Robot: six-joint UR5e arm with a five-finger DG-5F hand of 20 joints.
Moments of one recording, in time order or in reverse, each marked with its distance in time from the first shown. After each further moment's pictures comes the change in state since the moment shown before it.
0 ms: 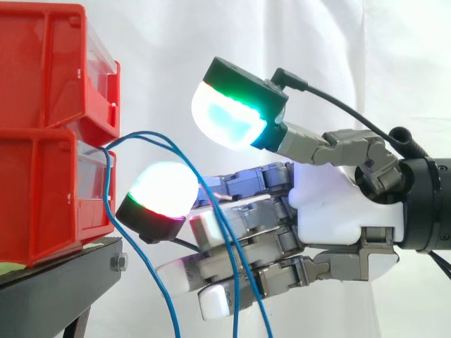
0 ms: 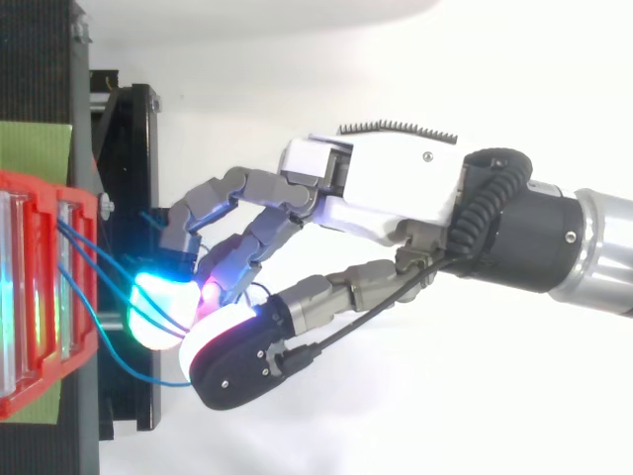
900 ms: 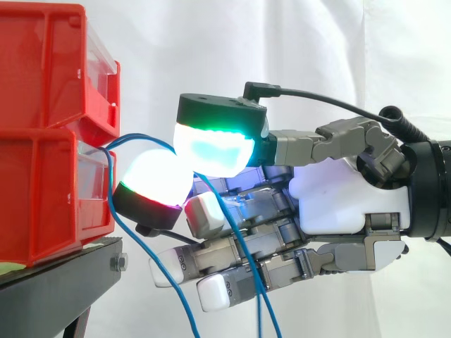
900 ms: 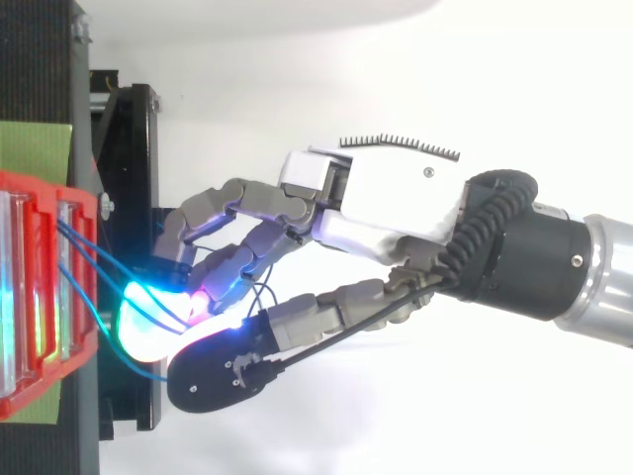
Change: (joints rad) arm 0.028 -0.001 0.044 -0.086 0.069 0.064
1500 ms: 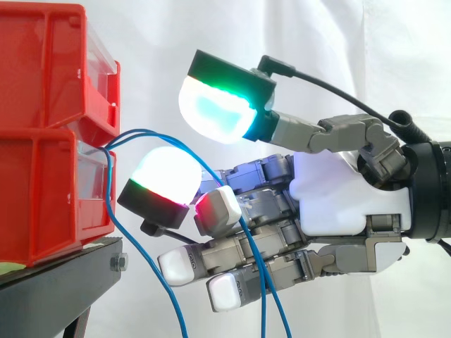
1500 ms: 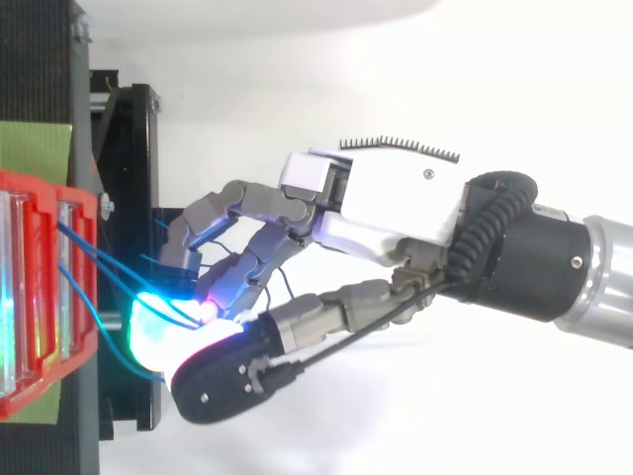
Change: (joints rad) arm 0.001 0.000 -0.002 0.000 -0.001 0.000
